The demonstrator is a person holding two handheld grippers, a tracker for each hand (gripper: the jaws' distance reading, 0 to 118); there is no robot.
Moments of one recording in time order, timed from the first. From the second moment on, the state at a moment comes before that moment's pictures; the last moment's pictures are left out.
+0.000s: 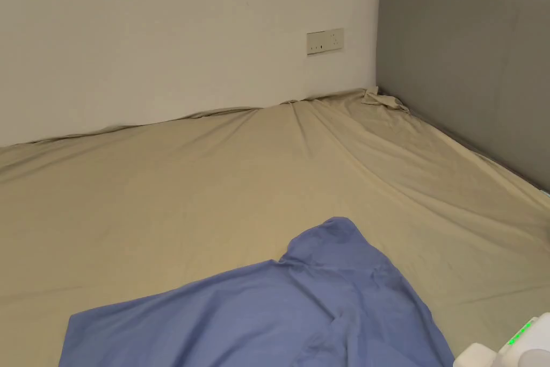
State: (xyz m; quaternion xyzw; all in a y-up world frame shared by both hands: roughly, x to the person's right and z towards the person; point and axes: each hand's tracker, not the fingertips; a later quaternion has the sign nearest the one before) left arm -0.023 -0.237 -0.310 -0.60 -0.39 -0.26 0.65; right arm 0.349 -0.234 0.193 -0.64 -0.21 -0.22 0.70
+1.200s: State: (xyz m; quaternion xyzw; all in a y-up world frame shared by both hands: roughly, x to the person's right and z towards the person) left arm -0.061 -0.243 -0.241 -0.50 -0.34 -0.09 0.79; right arm 0.241 -0.106 0.185 -0.19 -0.33 -0.21 0.90
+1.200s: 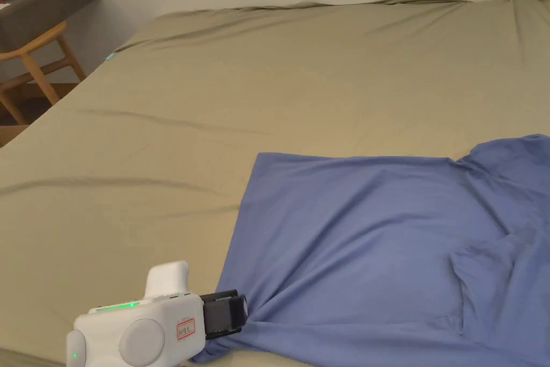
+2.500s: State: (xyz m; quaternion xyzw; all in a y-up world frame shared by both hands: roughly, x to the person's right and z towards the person) left arm -0.062 -0.225 -0.248 -0.56 -0.38 -0.01 0.73; right arm 0.313 -0.255 0.277 -0.34 -0.35 -0.43 0.75
